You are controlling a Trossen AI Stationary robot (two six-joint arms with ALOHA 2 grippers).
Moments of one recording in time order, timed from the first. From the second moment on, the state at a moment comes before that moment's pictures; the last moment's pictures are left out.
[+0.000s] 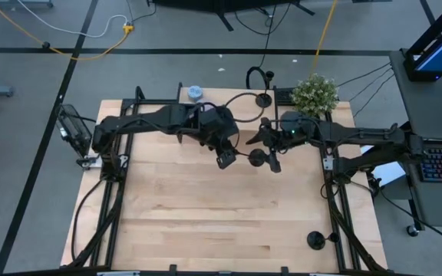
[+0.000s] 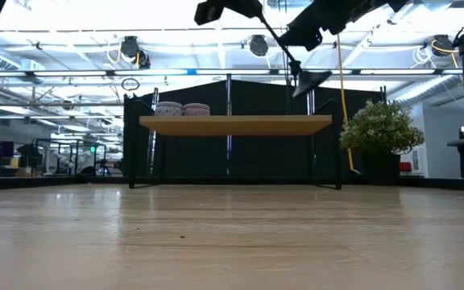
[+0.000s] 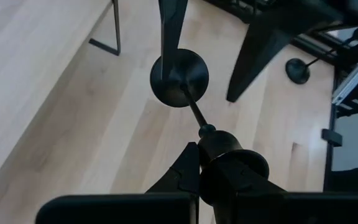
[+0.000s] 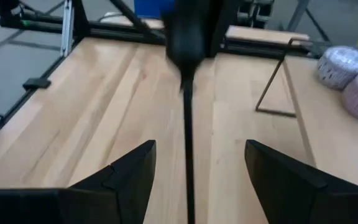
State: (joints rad) left arm 0.06 1.86 2.04 -1.04 0.07 -0.37; right arm -0.17 1.16 0.95 -0.24 -0.27 -0.17
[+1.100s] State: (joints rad) left arm 0.07 1.91 2.04 -0.96 0.08 -0.36; right arm -0.18 1.22 0.95 -0.25 -0.26 -0.12
